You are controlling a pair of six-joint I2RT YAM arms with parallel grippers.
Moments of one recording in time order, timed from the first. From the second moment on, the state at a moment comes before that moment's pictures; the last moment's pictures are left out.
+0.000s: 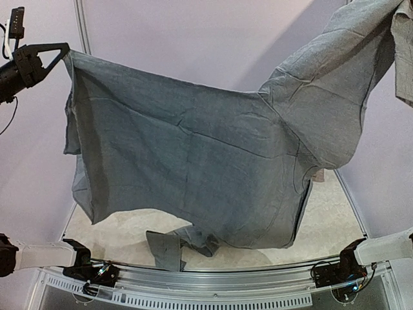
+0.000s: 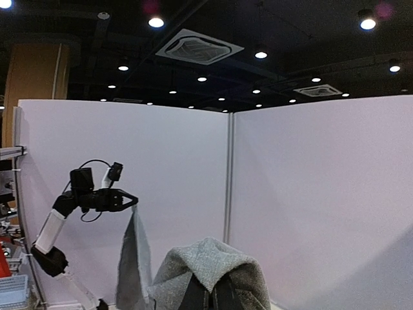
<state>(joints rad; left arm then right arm) -0.33 1.04 1.96 -0.82 0.35 -0.29 0.40 1.17 2.46 -0.83 -0.55 0.27</state>
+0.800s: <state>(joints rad) -0.20 1.77 1.54 -0.78 0.18 -0.47 0.28 2.27 2.48 -0.50 -0.29 0.17</state>
